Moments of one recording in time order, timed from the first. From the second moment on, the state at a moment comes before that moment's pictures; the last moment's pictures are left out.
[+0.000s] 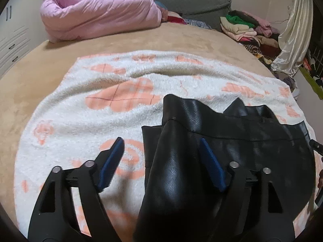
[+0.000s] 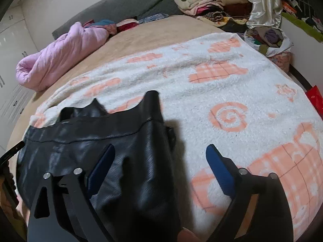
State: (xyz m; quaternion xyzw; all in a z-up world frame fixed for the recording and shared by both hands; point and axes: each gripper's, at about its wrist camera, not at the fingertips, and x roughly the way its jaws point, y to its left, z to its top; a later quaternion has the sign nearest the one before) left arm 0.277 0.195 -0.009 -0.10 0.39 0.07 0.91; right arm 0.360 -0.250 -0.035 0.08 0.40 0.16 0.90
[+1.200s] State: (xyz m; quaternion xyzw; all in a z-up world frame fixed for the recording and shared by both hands) left arm 0.183 0.166 -0.043 -0.22 0.43 0.02 0.87; right arm 0.276 -0.283 -0.071 0.18 0.46 0.23 0.84
